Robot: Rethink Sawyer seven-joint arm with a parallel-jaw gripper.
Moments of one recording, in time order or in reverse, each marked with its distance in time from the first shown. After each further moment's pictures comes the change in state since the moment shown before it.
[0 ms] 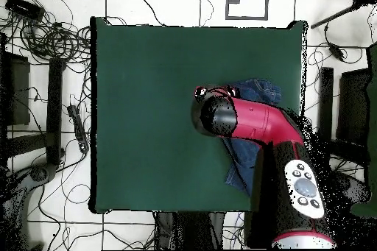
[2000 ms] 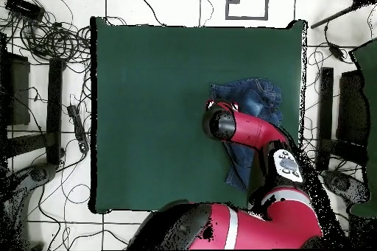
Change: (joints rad) arm 0.016 0.297 -0.119 -0.063 0.075 -0.206 0.000
